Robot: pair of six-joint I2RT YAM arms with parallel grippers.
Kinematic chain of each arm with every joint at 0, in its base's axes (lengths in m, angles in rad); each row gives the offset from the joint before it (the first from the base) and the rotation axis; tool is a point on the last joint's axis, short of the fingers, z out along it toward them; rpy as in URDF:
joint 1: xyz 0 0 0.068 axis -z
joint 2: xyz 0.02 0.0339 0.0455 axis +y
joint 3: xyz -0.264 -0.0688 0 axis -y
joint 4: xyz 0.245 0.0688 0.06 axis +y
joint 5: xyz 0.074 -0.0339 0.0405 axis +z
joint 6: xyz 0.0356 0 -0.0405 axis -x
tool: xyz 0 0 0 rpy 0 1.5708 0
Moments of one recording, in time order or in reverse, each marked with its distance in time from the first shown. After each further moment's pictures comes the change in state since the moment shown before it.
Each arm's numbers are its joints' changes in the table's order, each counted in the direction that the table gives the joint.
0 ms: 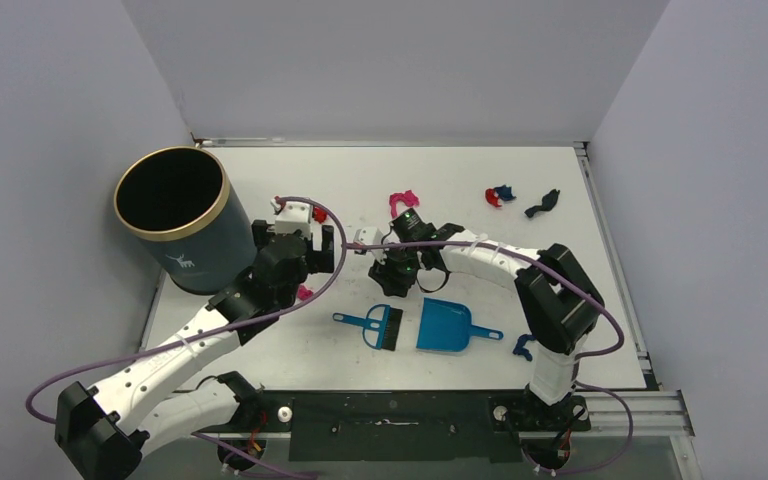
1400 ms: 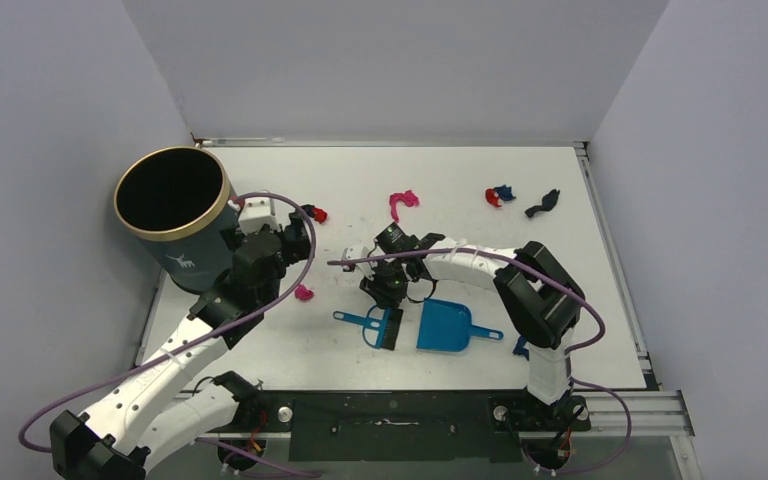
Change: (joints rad) left arm -0.129 -0.090 -0.019 -0.005 0.047 0.122; right arm -0.088 0.116 0.040 0.014 0.003 -0.038
